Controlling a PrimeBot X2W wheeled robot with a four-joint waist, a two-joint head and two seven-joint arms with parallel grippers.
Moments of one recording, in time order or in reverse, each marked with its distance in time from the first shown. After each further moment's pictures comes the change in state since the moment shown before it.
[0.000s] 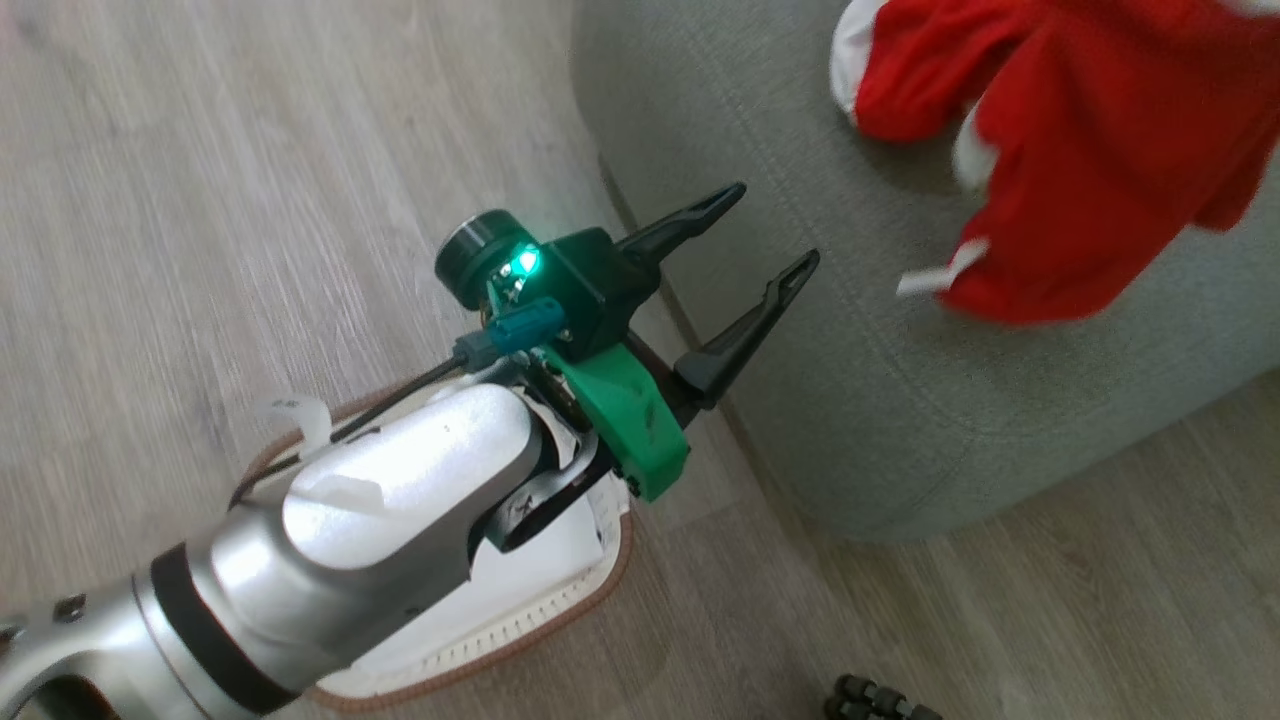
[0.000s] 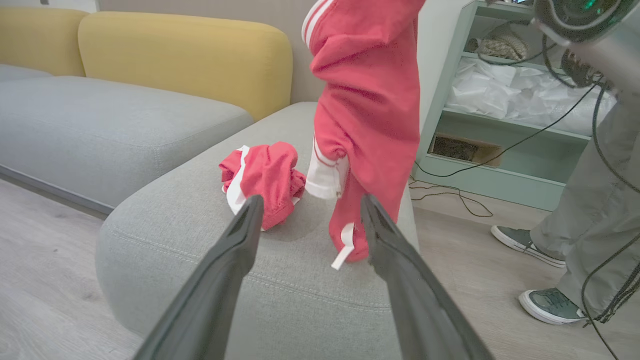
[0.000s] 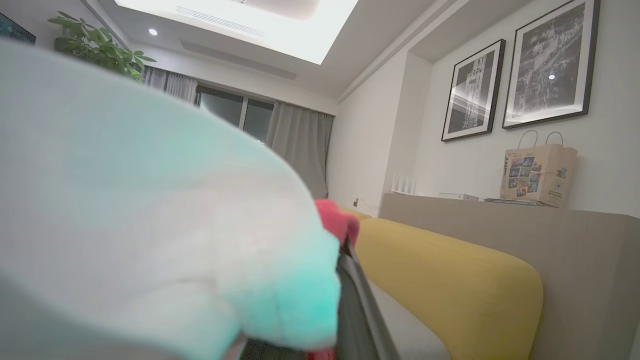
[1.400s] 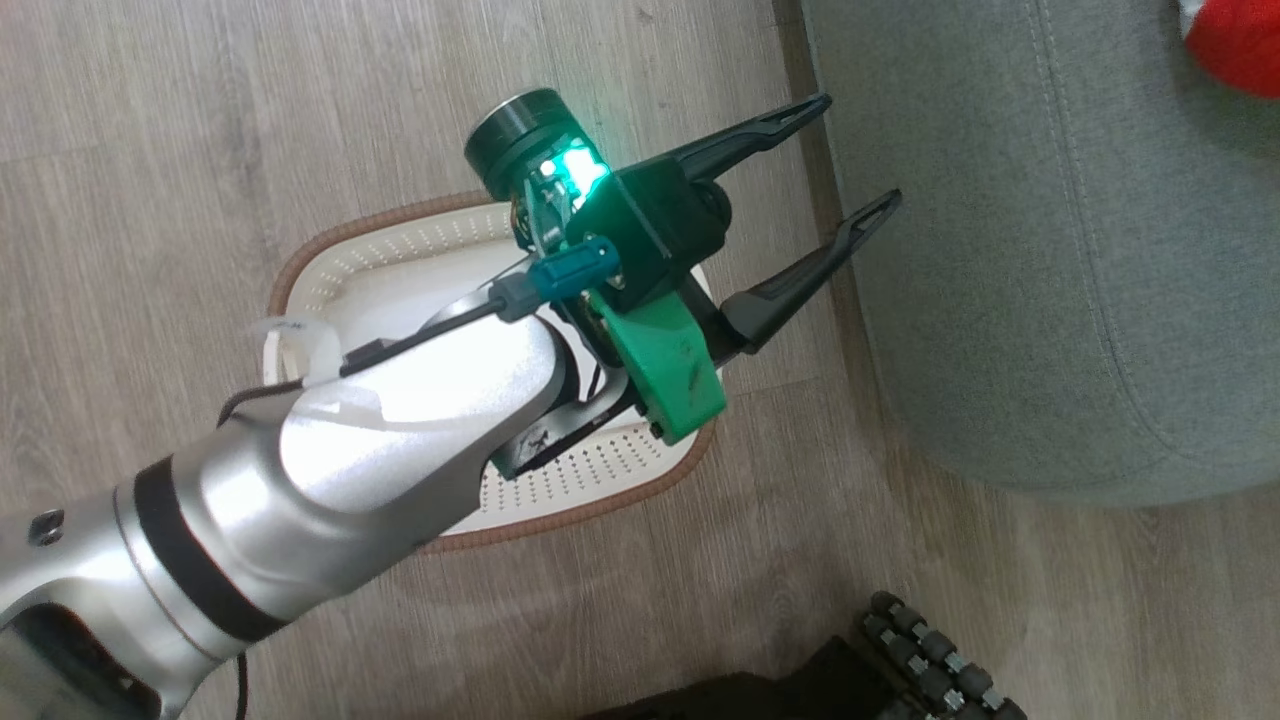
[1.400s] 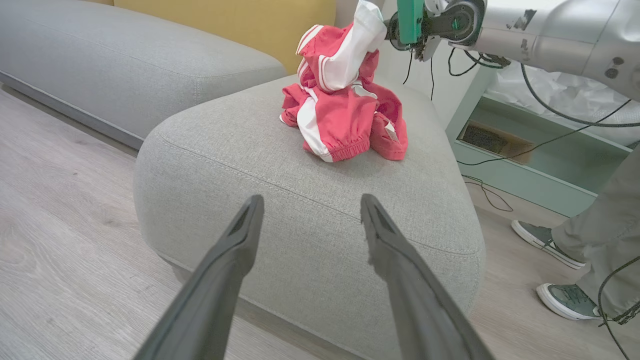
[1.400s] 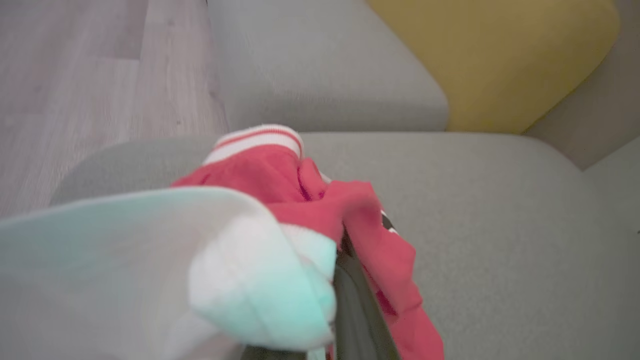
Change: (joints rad) left arm -0.176 -0.013 -0.034 -0.019 0.068 -0.070 0.031; right arm -0.397 -0.221 0.058 0.714 -0.030 0.000 0.337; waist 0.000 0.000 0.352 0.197
